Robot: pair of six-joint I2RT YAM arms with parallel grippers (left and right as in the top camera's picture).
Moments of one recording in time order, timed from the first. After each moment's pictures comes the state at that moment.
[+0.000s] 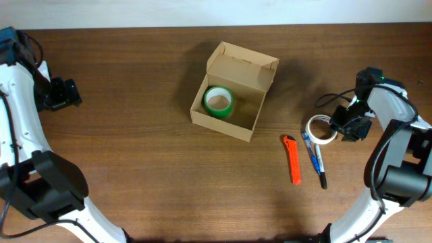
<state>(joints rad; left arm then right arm) 0.40 1.99 2.03 -1.49 -0.10 -0.05 -0.31 2.02 1.40 -1.03 -0.03 0.29</state>
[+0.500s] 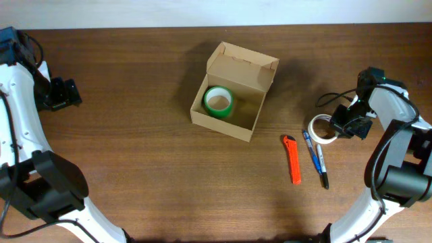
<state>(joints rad) 0.40 1.99 2.03 -1.49 -0.10 -0.05 -0.31 2.02 1.40 -1.03 -0.05 0.29</state>
